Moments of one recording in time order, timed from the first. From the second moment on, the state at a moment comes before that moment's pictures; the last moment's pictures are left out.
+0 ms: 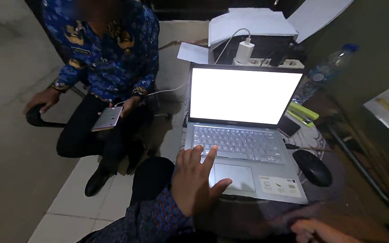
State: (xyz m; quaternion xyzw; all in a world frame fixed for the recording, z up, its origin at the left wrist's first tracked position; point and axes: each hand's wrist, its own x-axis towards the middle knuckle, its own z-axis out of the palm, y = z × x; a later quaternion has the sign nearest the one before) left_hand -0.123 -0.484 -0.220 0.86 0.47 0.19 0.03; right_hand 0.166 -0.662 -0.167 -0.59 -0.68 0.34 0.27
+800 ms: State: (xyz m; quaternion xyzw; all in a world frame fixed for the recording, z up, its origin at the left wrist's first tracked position) left_hand -0.123 -0.480 -0.221 0.87 0.46 0.19 0.02; right_hand 0.154 -0.515 -0.224 -0.72 -0.65 -0.04 0.25
